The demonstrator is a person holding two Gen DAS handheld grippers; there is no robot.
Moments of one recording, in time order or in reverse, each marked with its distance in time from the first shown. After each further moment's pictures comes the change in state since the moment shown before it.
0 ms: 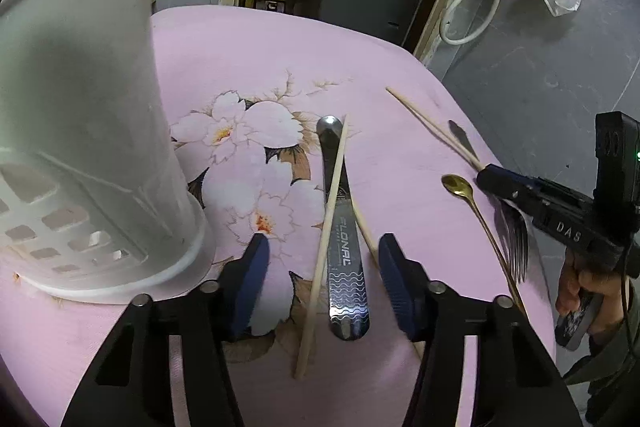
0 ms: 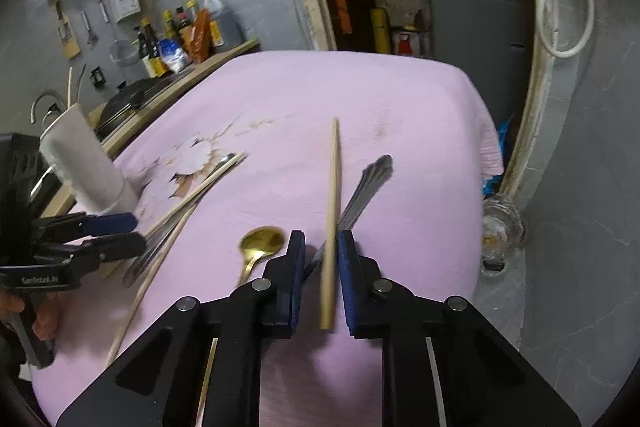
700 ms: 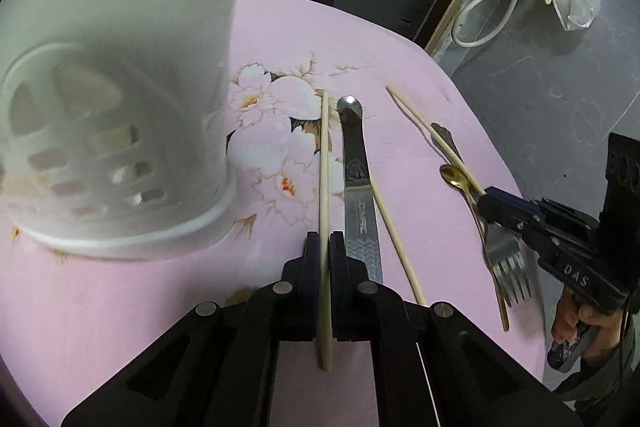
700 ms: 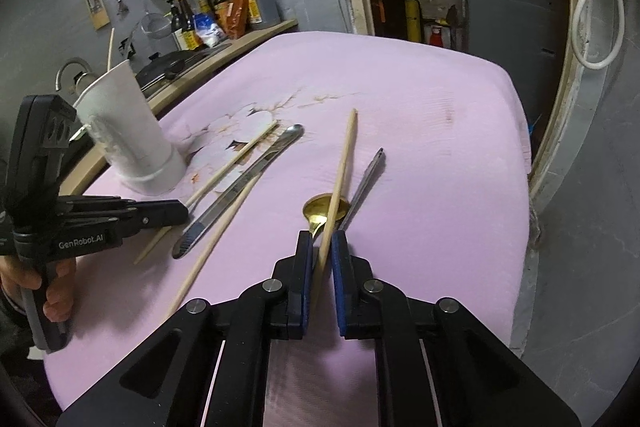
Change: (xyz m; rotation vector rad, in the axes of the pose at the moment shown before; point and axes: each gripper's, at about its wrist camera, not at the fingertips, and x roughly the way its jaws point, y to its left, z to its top) left arm -0.014 0.017 -0.003 -0.075 0.046 -0.018; right arm -0.005 0.044 -0.009 -0.071 0.060 0.067
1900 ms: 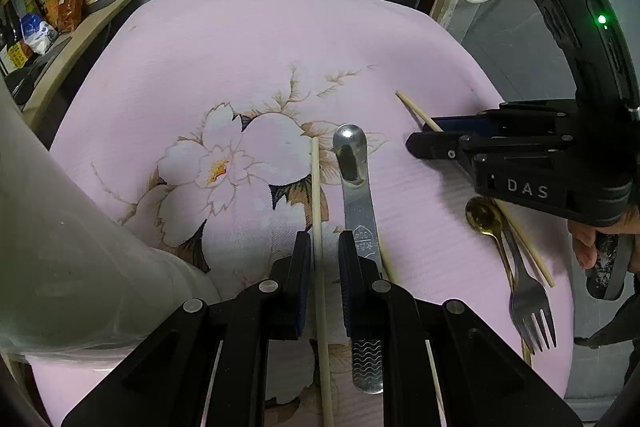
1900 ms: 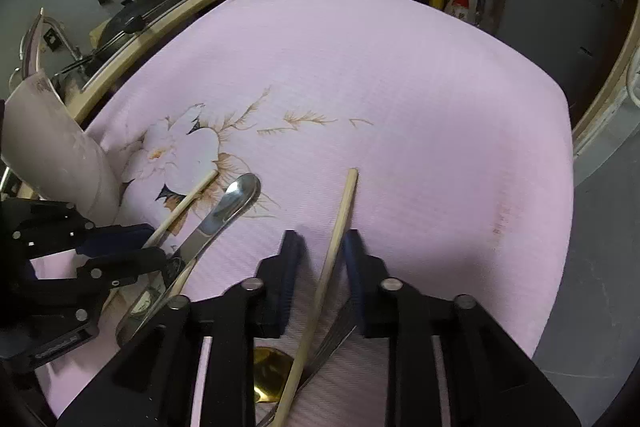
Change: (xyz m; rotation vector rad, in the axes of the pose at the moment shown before) left arm 0.053 -0.026 0.052 0.144 0.117 0.125; right arm 0.094 -0.021 0.093 -0.107 0.275 -0.033
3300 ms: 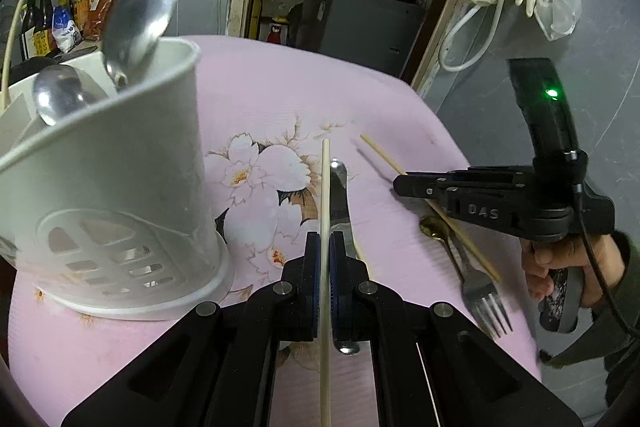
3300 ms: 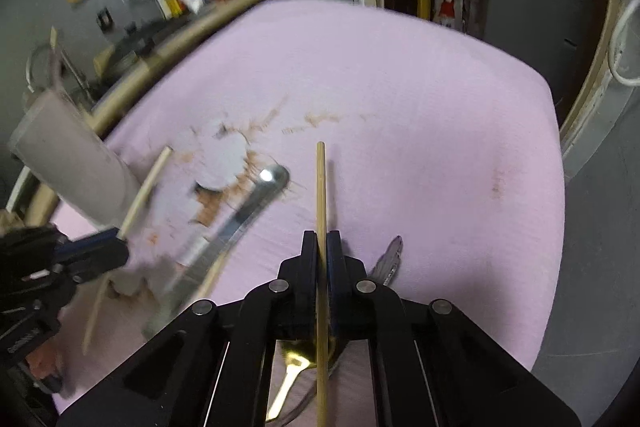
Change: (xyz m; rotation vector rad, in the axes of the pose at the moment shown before) left arm -0.064 0.008 -0.042 -0.094 -0.265 -0.093; right arm -0.030 0.012 -0.024 0.093 -0.118 0.033
